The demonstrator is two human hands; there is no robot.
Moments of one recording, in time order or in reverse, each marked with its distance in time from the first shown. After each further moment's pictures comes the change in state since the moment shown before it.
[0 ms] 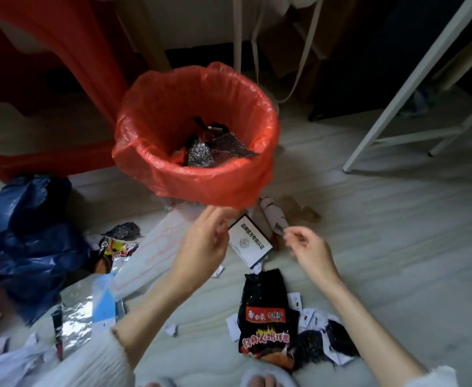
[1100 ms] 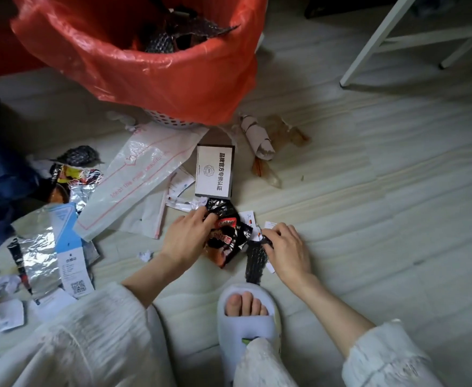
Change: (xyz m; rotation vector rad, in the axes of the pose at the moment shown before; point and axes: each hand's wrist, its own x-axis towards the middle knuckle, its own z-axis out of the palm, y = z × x) left_hand -0.098 -0.066 0.089 0.661 -0.638 -0.071; right_hand -0.060 0.147 0.036 -0.801 -0.099 -0.228
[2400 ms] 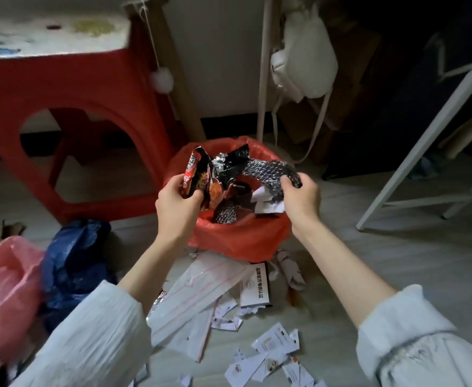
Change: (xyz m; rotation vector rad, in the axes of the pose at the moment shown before) left_hand 0.025 -0.064 -0.287 -1.010 0.992 -0.445; right_hand 0.160 -0.179 -0.267 1.061 0.481 0.124
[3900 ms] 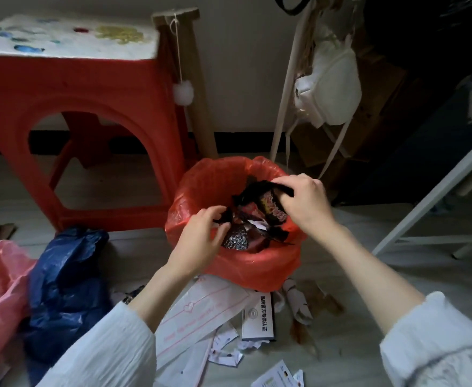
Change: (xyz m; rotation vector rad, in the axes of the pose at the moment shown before) left_hand 0.023 -0.055 0.011 0.373 -0.378 0.297; right_hand 0.028 -0.037 0.020 -0.663 -0.266 -0.628
